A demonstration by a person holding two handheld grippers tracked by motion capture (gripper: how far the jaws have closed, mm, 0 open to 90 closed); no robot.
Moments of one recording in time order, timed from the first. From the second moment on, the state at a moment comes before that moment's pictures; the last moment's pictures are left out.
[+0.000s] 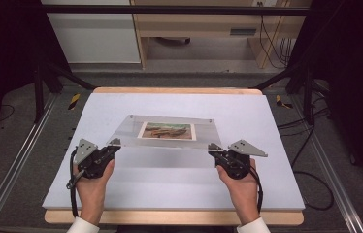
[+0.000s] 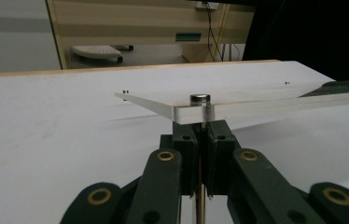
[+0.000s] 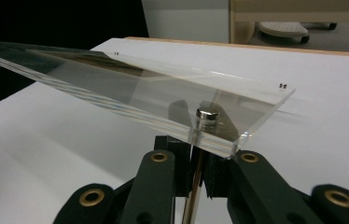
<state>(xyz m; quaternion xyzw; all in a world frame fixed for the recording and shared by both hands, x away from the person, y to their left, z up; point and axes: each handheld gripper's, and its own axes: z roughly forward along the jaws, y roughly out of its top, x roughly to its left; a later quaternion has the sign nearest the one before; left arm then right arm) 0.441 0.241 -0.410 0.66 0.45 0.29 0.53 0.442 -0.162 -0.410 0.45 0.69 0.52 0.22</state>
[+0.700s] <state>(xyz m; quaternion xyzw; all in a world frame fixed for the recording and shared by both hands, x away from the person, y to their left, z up) 0.451 0.199 -0.414 0.66 0.43 0.29 0.54 0.443 -0.205 -0.413 0.48 0.67 0.51 0.24</state>
